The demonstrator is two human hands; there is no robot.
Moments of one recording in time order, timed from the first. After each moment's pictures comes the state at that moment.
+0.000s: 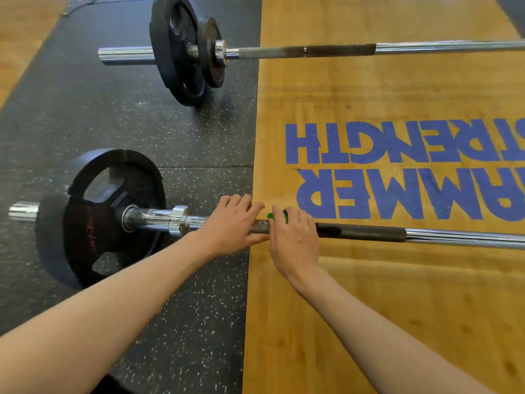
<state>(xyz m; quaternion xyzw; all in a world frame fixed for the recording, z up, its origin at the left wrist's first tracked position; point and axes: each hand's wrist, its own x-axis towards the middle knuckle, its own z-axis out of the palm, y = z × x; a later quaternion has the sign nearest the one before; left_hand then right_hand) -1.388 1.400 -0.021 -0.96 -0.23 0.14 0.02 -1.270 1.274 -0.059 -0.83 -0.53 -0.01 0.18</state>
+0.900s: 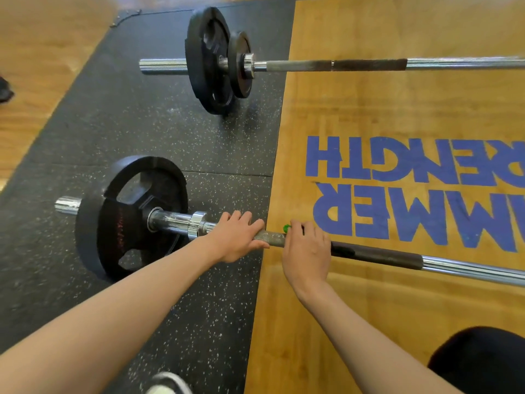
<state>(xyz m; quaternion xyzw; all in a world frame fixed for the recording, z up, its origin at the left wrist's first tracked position) -1.398 1.406 -0.002 -0.91 -0.28 0.30 -0.03 -1.272 1.281 -0.046 -0.86 -0.47 0.06 0.19</state>
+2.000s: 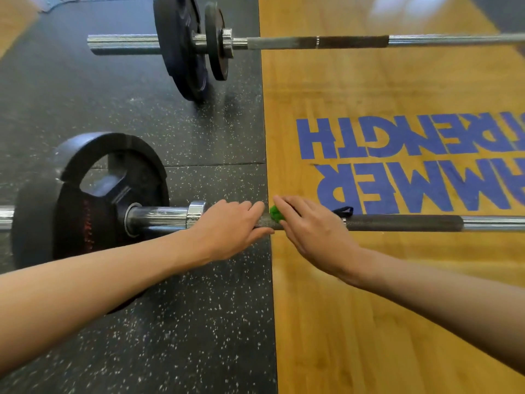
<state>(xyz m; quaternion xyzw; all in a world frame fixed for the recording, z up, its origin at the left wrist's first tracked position) -1.443 1.433 -0.036 -0.98 -0.18 0.08 -0.01 -1.277 1.296 -0.056 -0.69 -0.71 -0.01 0.10</state>
